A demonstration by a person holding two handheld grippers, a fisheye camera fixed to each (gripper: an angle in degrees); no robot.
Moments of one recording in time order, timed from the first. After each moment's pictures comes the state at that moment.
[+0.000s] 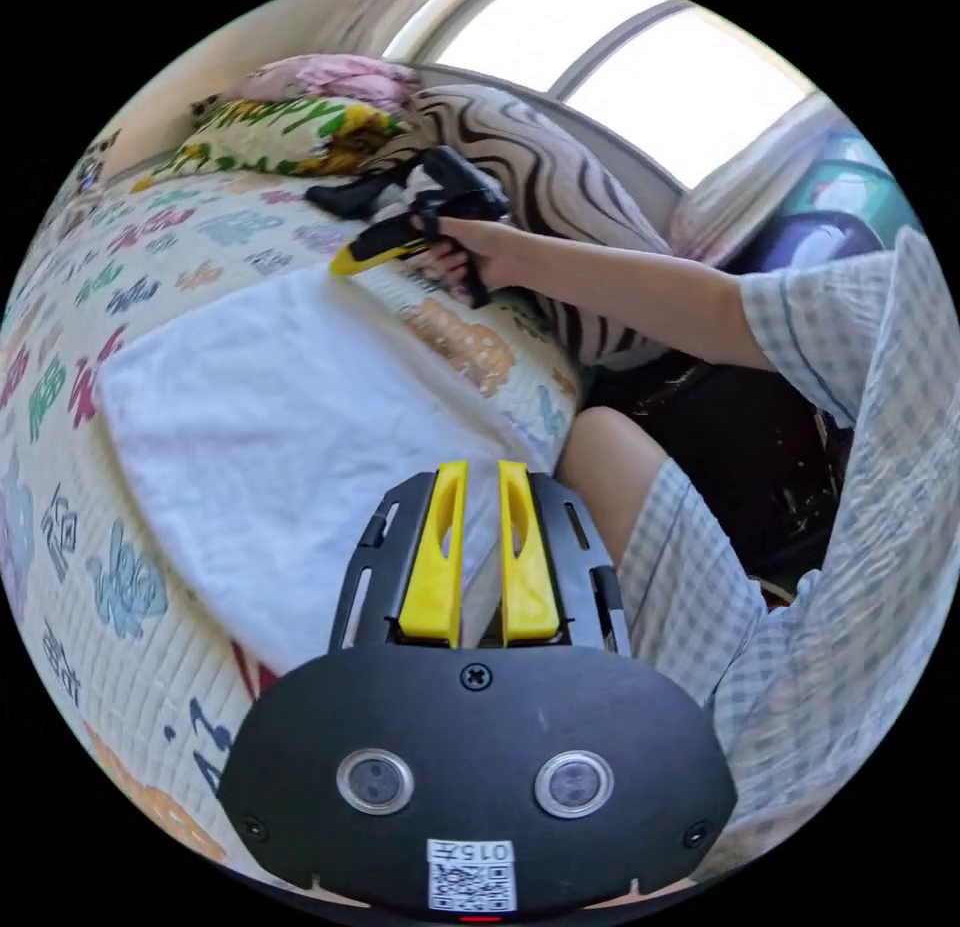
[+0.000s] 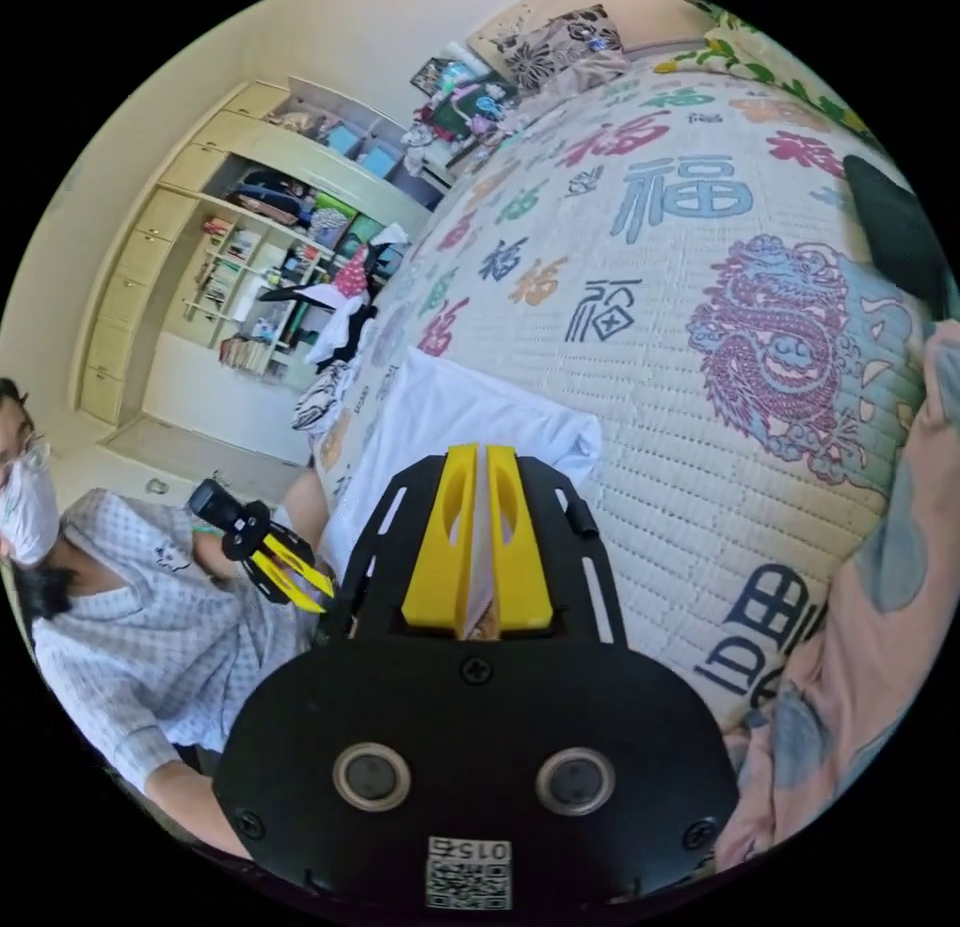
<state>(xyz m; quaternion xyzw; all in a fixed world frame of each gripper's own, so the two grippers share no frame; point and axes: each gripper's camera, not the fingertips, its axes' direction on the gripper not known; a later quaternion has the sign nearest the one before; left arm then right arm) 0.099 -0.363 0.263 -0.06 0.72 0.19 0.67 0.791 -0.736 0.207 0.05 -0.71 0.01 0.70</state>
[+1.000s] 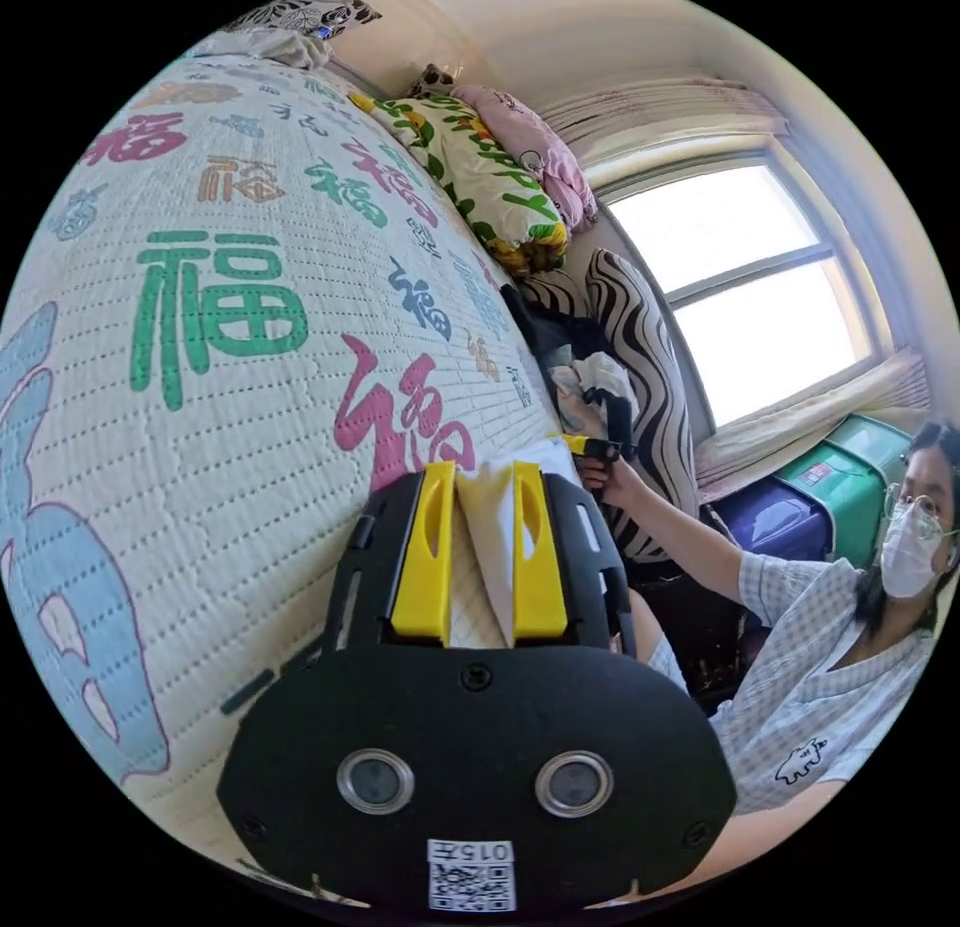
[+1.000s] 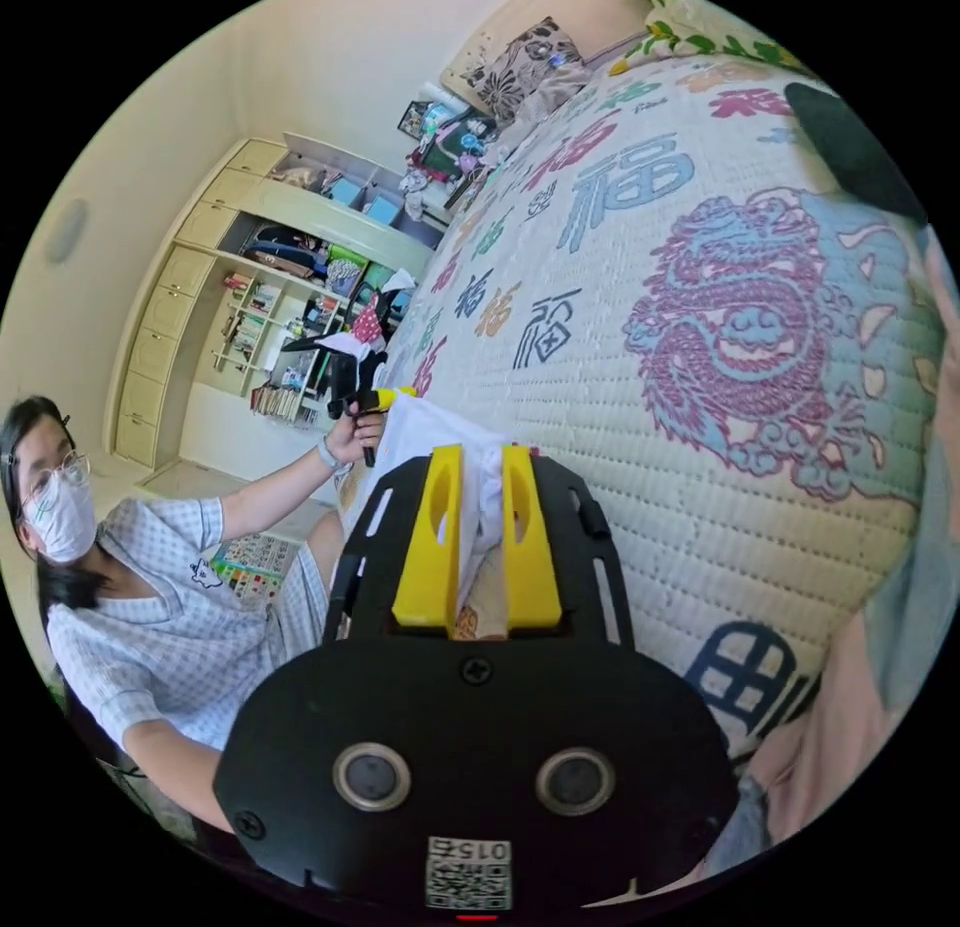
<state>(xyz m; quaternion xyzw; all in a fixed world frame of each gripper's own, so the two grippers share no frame) 0.073 -0.515 0.554 -0.12 0.81 -0.05 0.57 0.811 -0.668 0.246 0.06 -0.77 0.07 0.64</state>
